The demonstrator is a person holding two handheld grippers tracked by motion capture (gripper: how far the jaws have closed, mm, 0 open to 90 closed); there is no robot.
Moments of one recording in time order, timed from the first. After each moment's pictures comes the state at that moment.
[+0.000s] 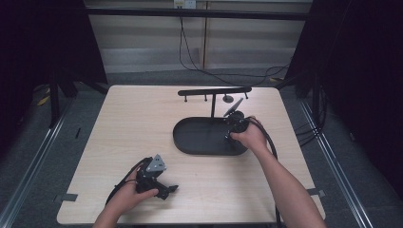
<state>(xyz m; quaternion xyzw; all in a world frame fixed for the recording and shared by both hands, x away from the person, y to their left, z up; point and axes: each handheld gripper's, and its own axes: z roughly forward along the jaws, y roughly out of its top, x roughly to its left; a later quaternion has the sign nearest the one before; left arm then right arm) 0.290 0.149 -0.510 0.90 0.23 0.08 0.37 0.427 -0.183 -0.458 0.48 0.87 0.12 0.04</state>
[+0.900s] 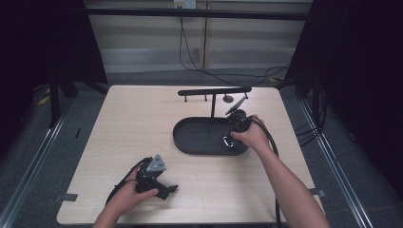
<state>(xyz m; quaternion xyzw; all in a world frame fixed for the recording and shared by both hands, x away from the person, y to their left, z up) 0.290 0.149 -0.511 0.89 0.23 0.08 0.37 0.423 -0.186 -0.449 0.49 0.86 0.13 0.04</state>
